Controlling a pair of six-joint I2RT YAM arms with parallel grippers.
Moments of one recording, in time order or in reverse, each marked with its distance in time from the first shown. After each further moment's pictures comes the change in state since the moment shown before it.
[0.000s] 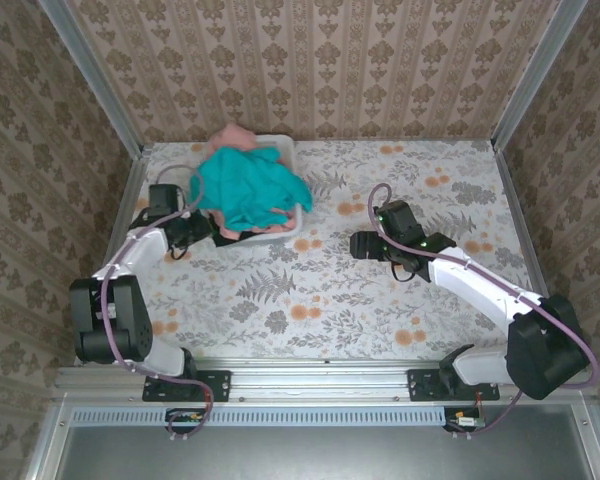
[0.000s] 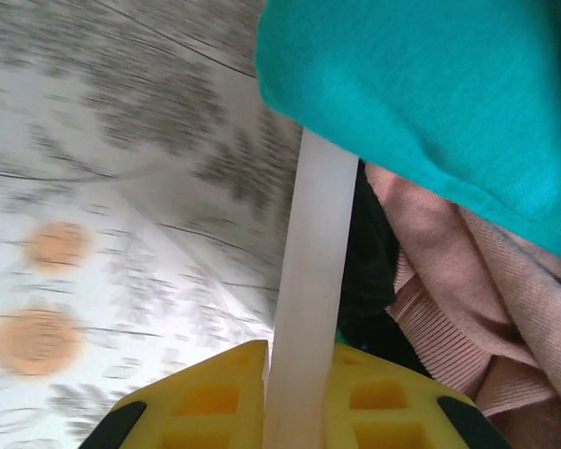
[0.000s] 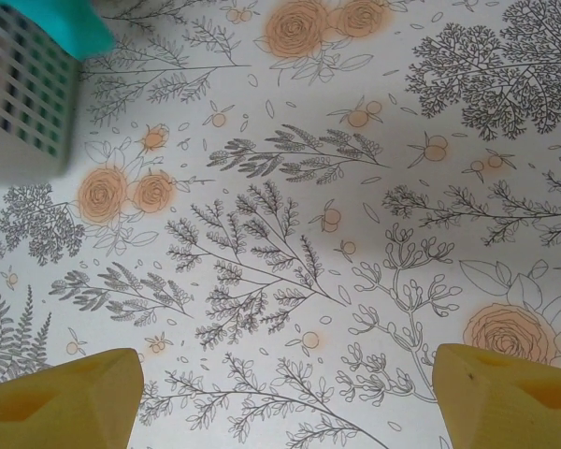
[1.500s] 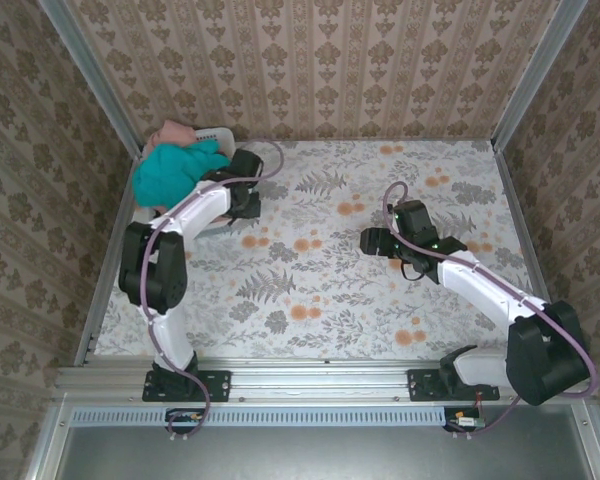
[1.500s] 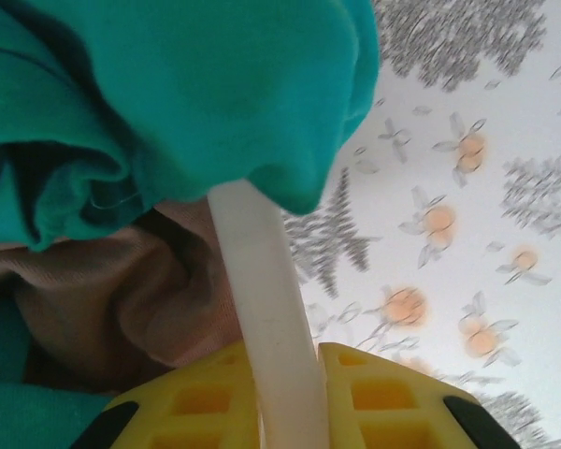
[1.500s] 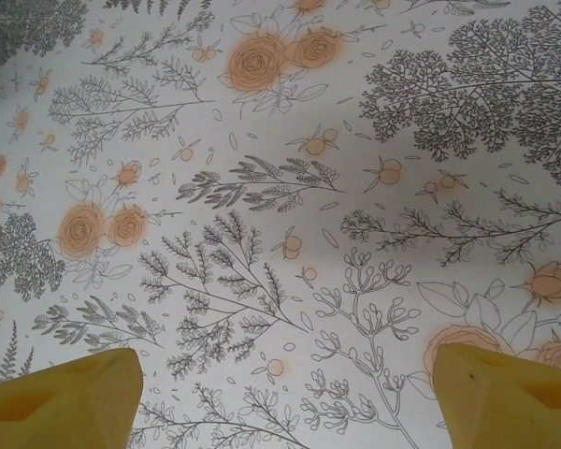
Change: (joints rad) left arm -0.421 0.377 0.513 -0.317 -0.422 0.150; right arm -0.108 -0.027 -0.068 0.093 -0.064 -0.022
